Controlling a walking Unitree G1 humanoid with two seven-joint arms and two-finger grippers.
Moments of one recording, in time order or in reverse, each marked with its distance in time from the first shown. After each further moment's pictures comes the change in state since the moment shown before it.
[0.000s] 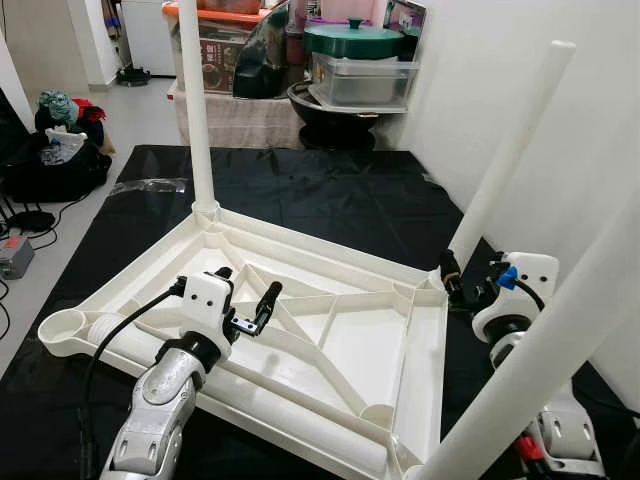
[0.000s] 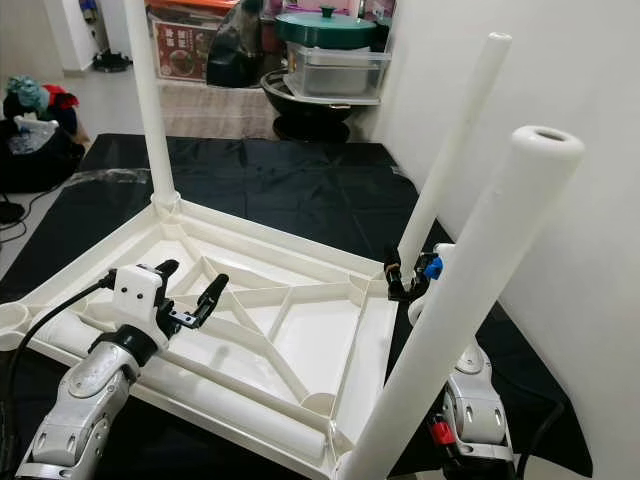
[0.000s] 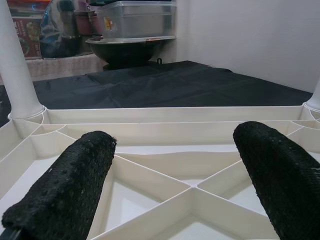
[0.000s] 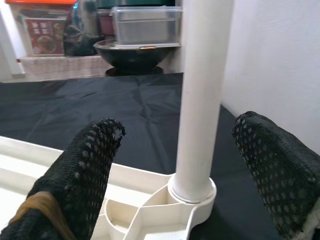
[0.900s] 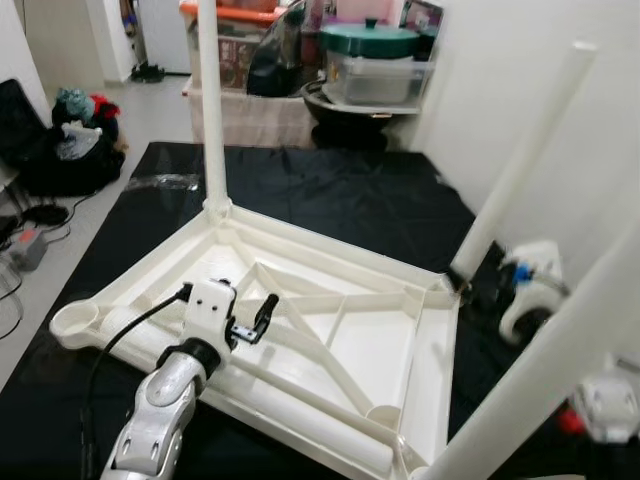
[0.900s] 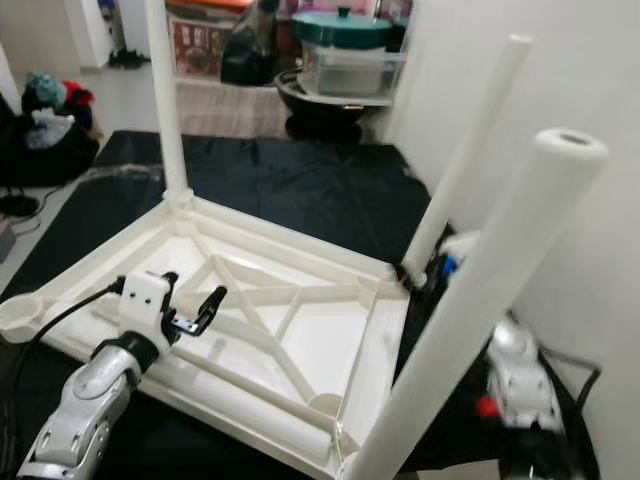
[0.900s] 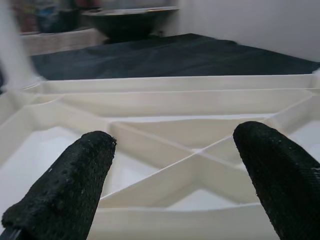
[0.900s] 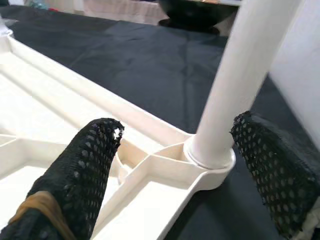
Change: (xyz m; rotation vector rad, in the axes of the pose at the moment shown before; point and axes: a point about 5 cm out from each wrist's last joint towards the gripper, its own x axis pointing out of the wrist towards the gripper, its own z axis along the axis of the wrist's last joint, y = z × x) left arm -0.001 -0.001 -0.016 0.013 0.103 0.002; right arm 0.007 -0.030 -0.009 -0.137 0.156 0.317
